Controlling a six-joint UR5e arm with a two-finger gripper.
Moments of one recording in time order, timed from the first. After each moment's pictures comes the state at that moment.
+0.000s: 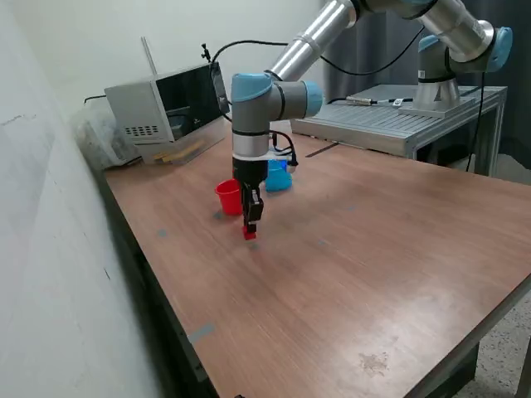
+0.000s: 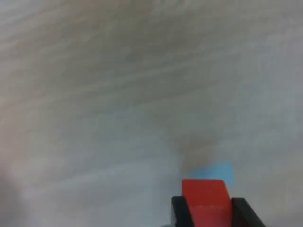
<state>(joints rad) 0.00 -0.58 1.04 -2.26 -1.67 3.43</state>
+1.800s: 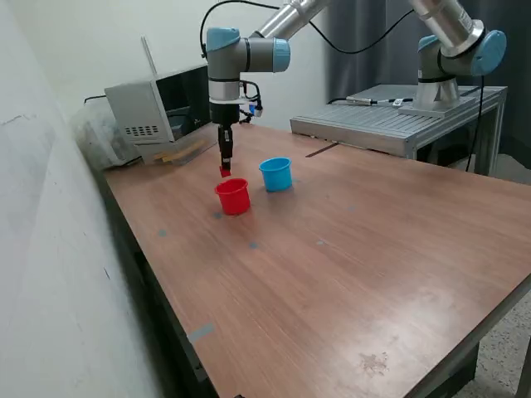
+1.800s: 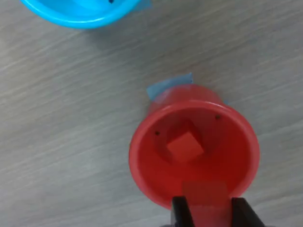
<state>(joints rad) -0.23 -0.81 1.26 -2.25 -1.65 3.28</state>
